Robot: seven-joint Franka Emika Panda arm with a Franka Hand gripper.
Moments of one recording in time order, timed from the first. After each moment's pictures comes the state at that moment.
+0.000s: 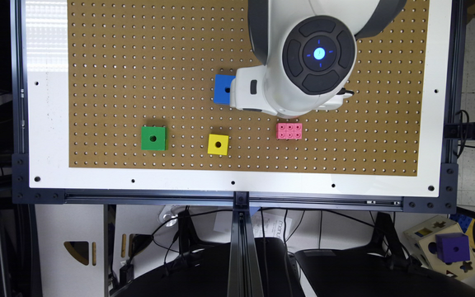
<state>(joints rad) 0.13 0.30 0.04 -2.20 -0.01 2.51 0.96</state>
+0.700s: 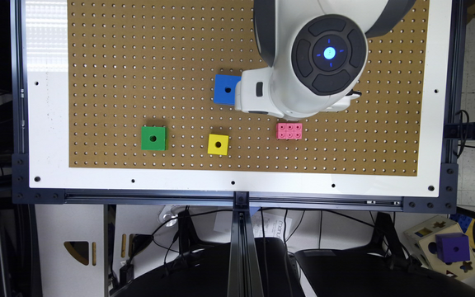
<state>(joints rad) 0.13 0.30 0.06 -2.18 -0.01 2.51 0.96</state>
